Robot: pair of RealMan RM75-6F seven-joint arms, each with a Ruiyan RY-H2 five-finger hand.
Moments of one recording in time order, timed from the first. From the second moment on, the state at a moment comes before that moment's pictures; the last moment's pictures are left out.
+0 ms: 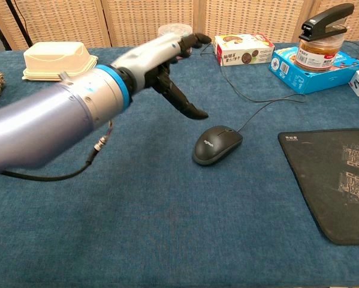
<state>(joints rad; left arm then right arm) -0.84 -1.82 -0.34 -1.61 0.99 1.09 0.30 -0.01 -1.02 0.02 -1.77 -1.61 1.57 0.06</state>
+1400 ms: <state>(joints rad) -0.26 -0.93 -0.05 -1.91 1.26 1.43 0.01 0.44 -1.22 0.12 -1.83 -1.73 1.08 -0.22</state>
